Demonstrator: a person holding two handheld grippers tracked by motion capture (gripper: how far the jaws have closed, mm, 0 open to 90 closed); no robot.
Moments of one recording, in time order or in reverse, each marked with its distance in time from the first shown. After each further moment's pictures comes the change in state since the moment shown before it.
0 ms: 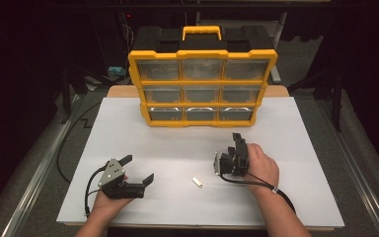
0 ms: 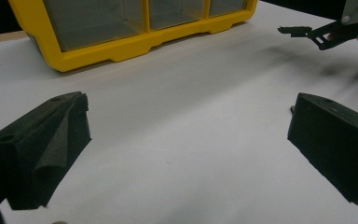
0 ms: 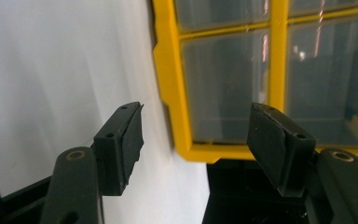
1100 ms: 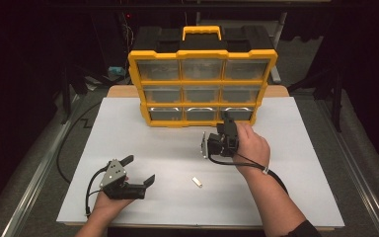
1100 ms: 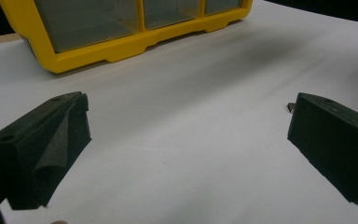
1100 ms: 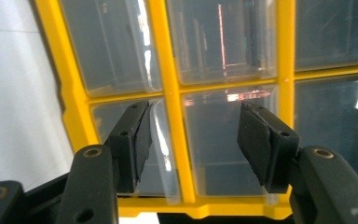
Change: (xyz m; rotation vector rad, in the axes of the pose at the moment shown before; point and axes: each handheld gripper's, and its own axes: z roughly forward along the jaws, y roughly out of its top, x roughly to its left) left arm -0.002 -0.001 0.002 -0.002 -0.010 0.016; right arm -0.059 0.042 0.002 -0.072 -0.131 0.017
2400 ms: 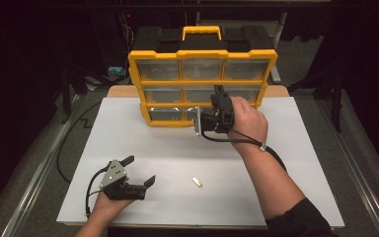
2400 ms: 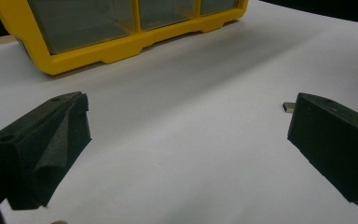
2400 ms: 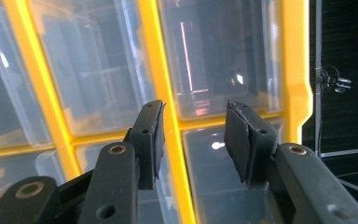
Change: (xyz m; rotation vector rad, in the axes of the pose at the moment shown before) left arm -0.002 0.000 0.000 0.003 -0.013 0.013; right arm -0.070 0.030 0.010 -0.058 -0.121 0.013
